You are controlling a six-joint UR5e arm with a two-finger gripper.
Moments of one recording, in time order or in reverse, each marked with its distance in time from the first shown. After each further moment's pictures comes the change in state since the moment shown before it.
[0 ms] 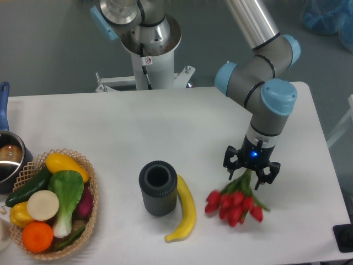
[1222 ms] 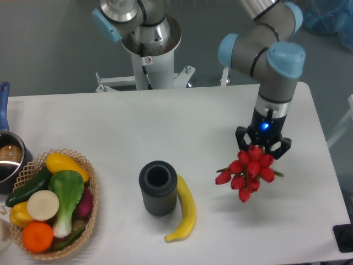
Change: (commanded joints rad) arm 0.000 0.039 -0.035 -0.003 0.043 -0.005
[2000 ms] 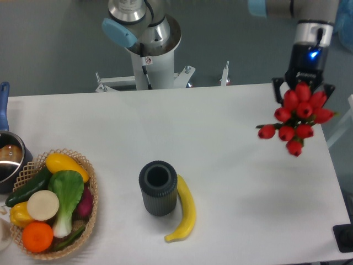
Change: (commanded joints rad) arm 0.207 0.218 -0.087 -0.005 -0.254 0.014
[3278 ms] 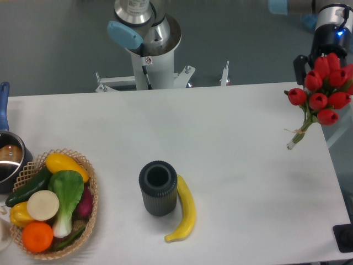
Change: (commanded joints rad) arm 0.253 -0.023 0.028 0.008 -0.760 -0.009
